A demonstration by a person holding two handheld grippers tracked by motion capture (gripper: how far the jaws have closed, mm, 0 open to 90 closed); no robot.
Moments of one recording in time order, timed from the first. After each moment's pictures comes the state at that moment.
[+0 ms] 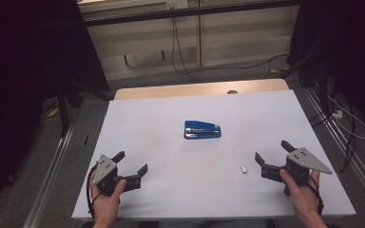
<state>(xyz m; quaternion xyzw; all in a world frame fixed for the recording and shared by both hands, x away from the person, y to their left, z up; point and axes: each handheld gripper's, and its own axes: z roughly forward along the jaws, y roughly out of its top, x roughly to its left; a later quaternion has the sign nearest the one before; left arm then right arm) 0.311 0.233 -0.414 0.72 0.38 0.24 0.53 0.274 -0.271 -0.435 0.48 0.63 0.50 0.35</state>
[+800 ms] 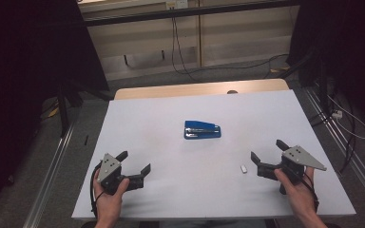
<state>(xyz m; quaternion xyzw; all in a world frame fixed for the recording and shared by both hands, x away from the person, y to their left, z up) 0.314 0.226 -0.415 0.73 0.37 0.24 0.52 0.282 -0.263 -0.437 0.48 0.63 0.51 0.33</state>
